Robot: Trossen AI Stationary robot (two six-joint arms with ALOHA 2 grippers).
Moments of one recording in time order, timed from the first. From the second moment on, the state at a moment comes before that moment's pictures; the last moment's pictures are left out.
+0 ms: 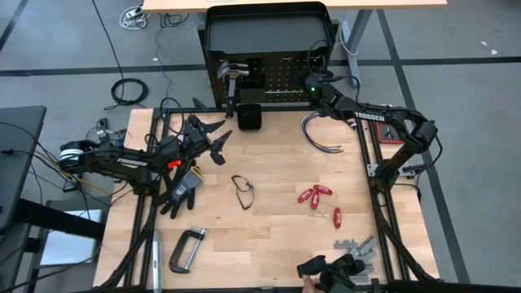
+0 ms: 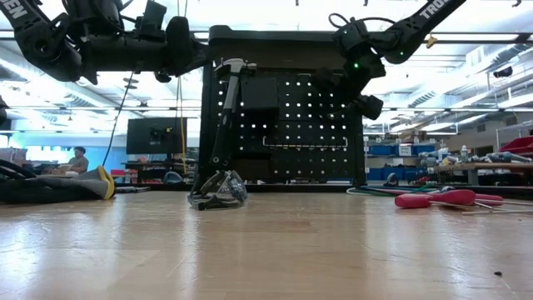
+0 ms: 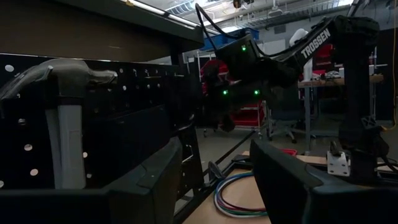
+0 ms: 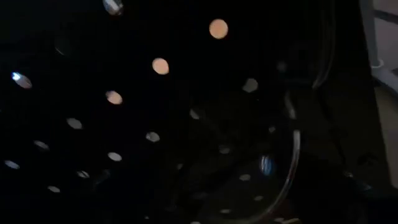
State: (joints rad) left arm 0.24 1.18 0.30 1.16 -0.30 0.16; right arm -0.68 1.60 1.06 0.19 0.68 0.85
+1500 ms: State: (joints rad) left arm 0.12 0.96 0.66 -0.21 -0.32 0.08; right arm 0.04 1.43 0.85 0.08 0.77 0.23
